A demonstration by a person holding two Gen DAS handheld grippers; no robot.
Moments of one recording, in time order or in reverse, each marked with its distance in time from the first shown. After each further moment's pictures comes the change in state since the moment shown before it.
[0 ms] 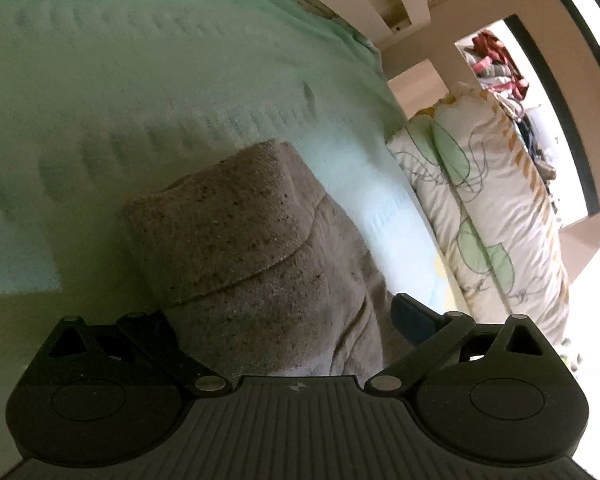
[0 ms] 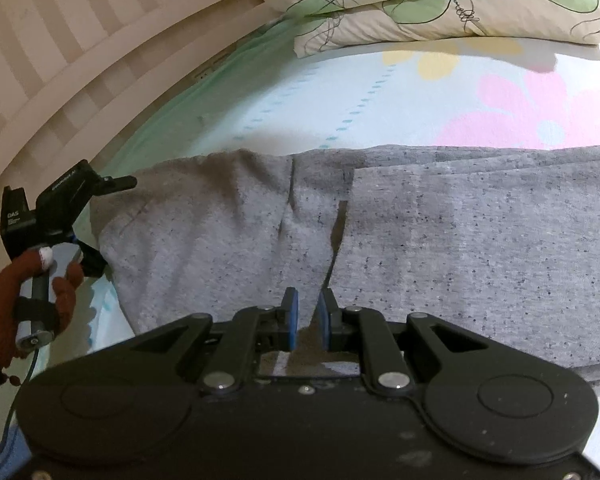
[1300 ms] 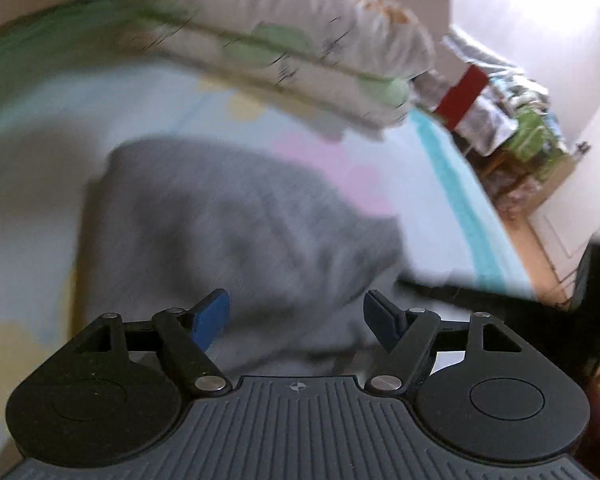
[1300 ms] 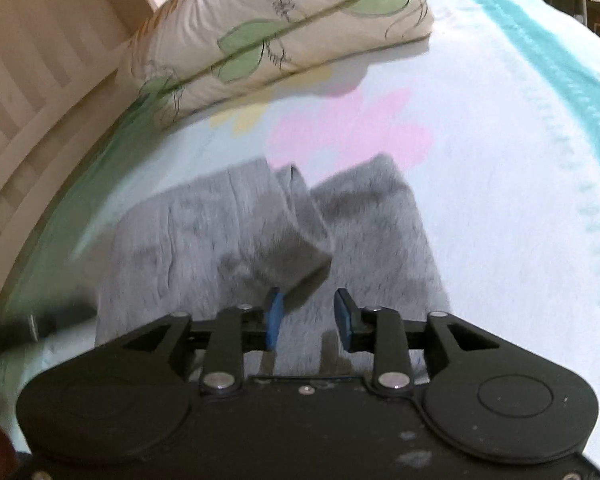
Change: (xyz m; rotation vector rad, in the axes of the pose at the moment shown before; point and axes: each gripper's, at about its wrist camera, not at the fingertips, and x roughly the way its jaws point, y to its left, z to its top) left arm 0.011 -0.234 -0.220 0.688 0.239 -0.033; right arm -0.094 -0.149 0.008 0.239 -0.117 -0.199
